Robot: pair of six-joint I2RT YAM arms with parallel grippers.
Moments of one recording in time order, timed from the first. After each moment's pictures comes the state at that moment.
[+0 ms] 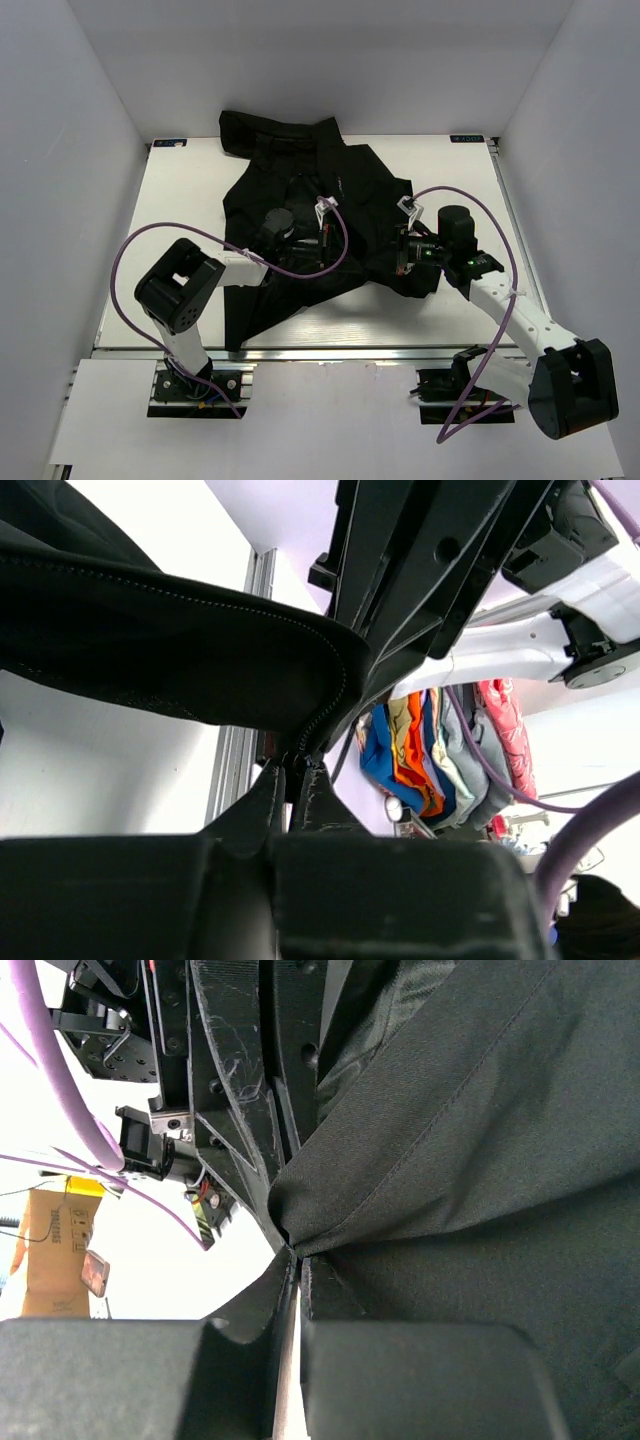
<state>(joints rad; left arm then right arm) -0.65 1.76 0.79 0.94 1.00 -1.00 0.35 1.09 0.66 -0.05 -0.90 0.44</state>
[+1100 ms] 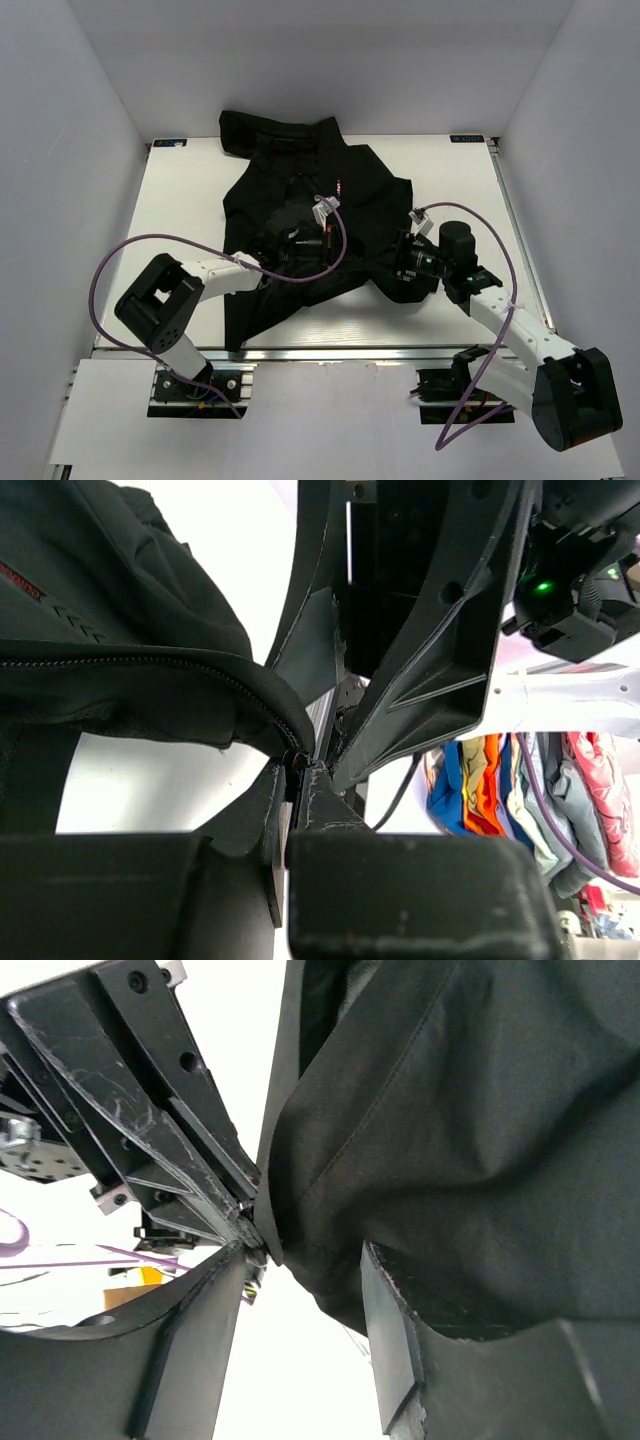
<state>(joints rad) -0.71 1.61 0.80 0.62 0.76 -0.79 0.35 1.02 0.51 0.09 -0.73 0.75</state>
